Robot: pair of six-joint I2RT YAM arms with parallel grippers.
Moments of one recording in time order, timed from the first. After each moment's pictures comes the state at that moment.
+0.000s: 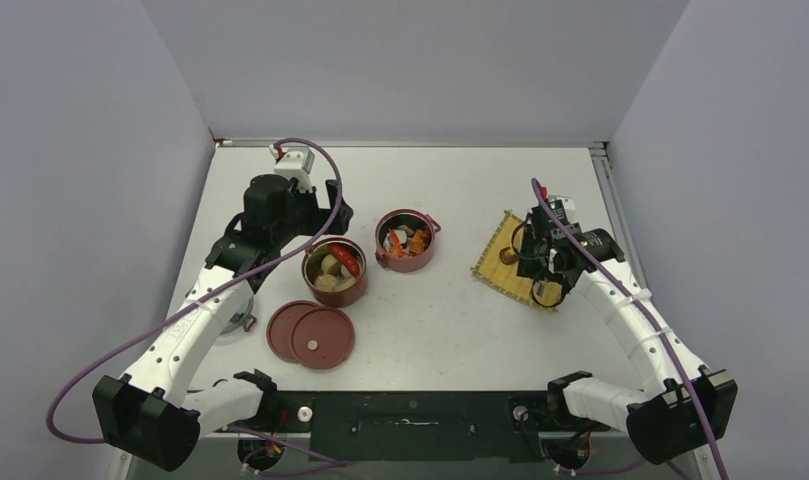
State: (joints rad) left arm -0.38 1.13 1.07 -0.35 0.01 -0.30; right arm 0.33 1.16 1.10 -1.00 0.25 0.42
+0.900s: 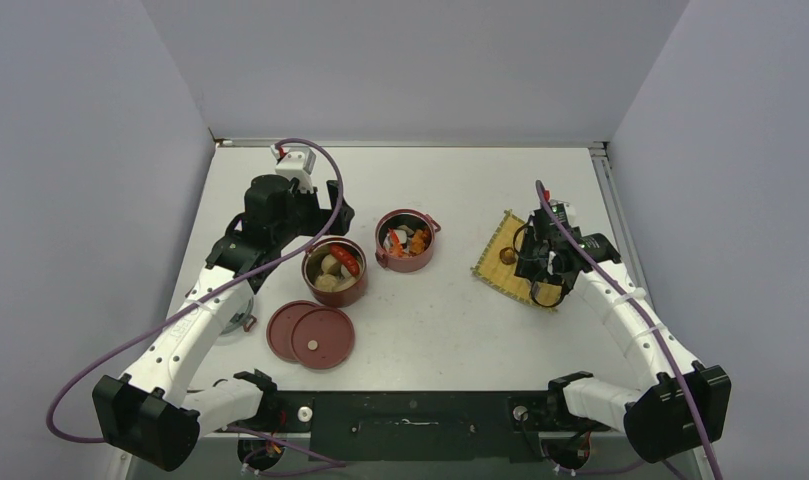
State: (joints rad) left arm -0.38 1.13 1.07 -0.35 0.02 -0.30; right arm 0.28 1.15 1.00 -0.89 0.17 0.46
